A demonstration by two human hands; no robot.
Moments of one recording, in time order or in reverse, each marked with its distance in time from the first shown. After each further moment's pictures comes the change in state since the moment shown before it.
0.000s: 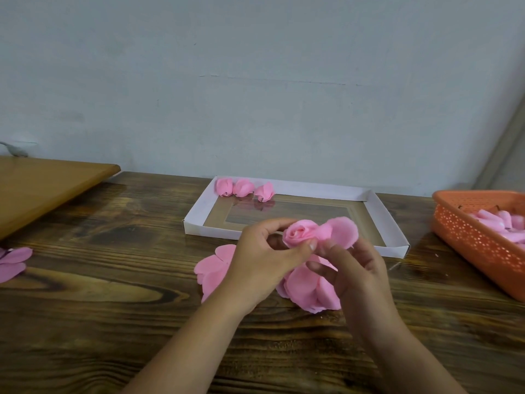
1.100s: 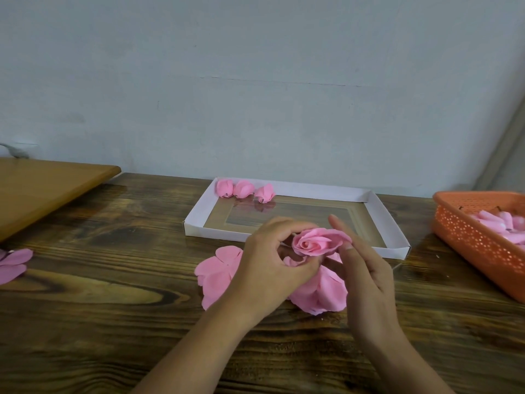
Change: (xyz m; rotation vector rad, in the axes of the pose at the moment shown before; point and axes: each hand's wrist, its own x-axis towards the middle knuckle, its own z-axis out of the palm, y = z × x) left_hand -0.004 -0.004 0.005 0.290 0.050 0.285; right_hand -0.008 -0.001 0.003 -0.255 0.127 -0.145
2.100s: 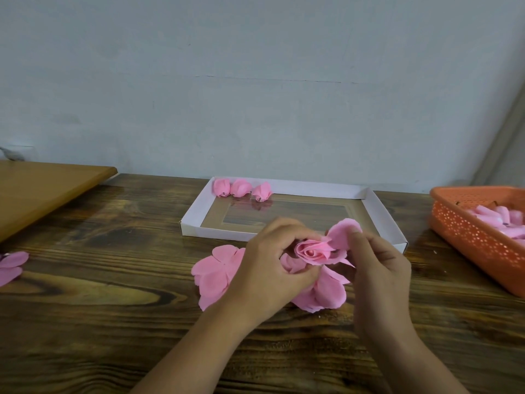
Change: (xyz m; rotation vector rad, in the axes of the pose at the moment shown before) left_hand -0.003 -0.002 0.003 0.068 -0.032 0.151; right_hand 0.005 -0.011 -0.003 0.057 0.240 0.116
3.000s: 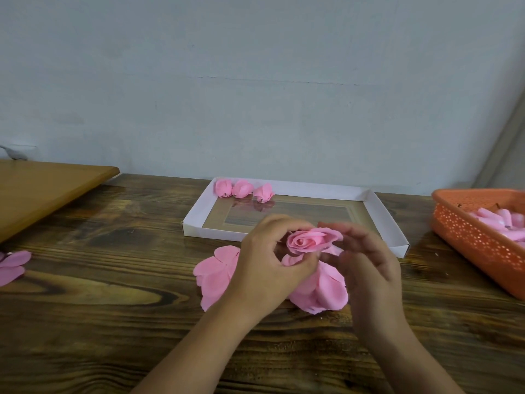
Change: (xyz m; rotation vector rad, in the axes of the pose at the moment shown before) left_hand 0.003 -0.005 0.000 -0.043 0.113 -0.055; right_hand 0.001 0.006 -0.001 0.097 -0.247 -0.097
